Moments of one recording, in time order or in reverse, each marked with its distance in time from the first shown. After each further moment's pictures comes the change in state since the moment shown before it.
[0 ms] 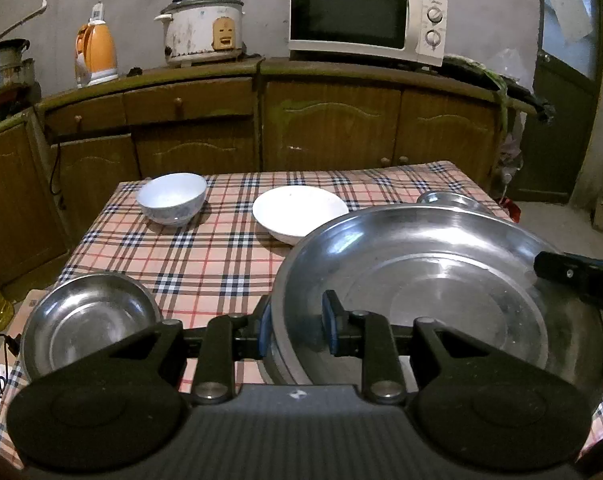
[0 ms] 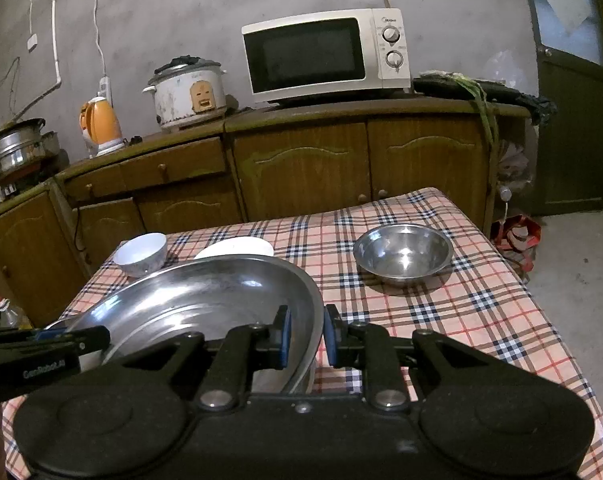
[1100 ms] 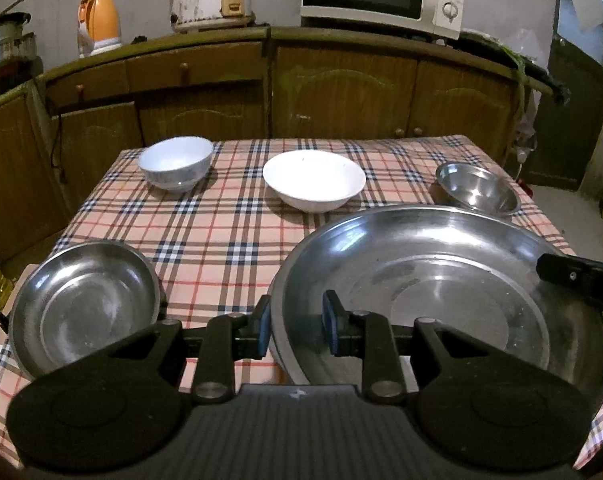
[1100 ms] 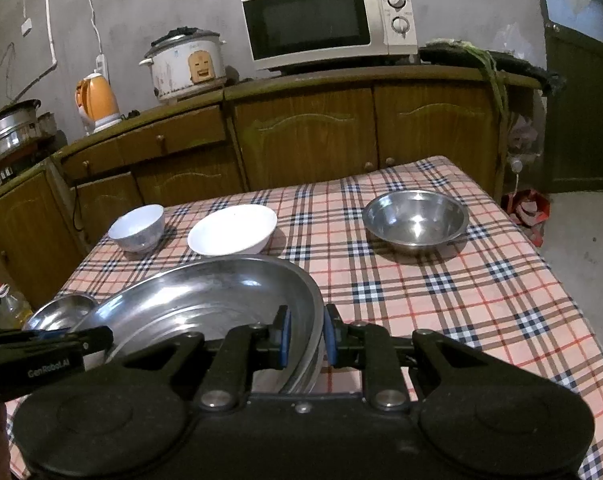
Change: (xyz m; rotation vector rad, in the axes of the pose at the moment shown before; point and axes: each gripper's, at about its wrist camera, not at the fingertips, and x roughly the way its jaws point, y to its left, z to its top) left arm 0.029 0.012 -0.014 -0.018 0.082 0.019; right arm 0.034 0.004 -0.014 0.010 0.083 0.010
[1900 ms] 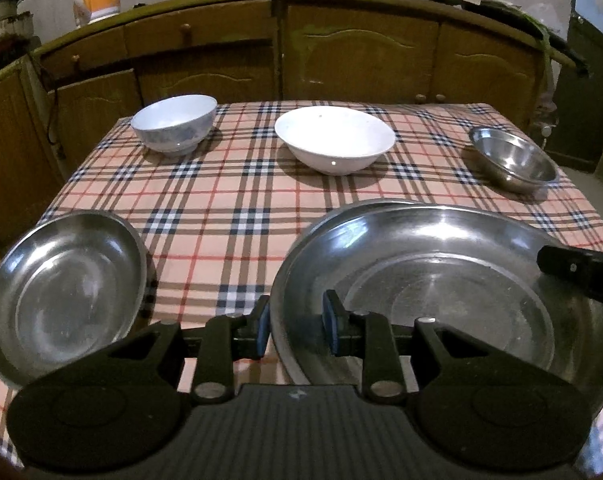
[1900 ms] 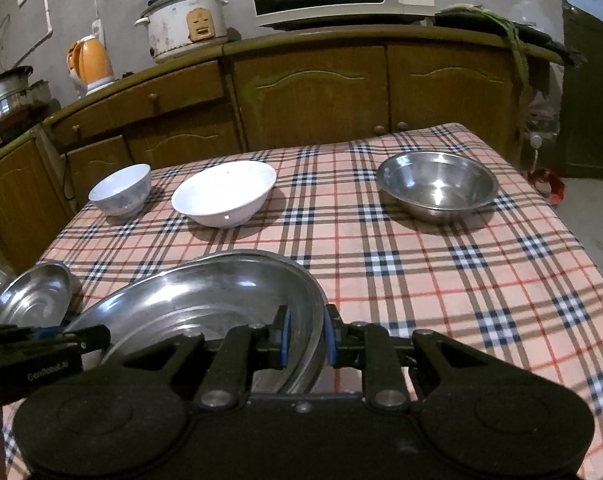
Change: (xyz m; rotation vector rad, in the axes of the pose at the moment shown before) left arm 0.059 0.013 -0.010 0.006 0.069 0.036; right arm 0.070 0.005 -0.017 -0.030 0.079 0.001
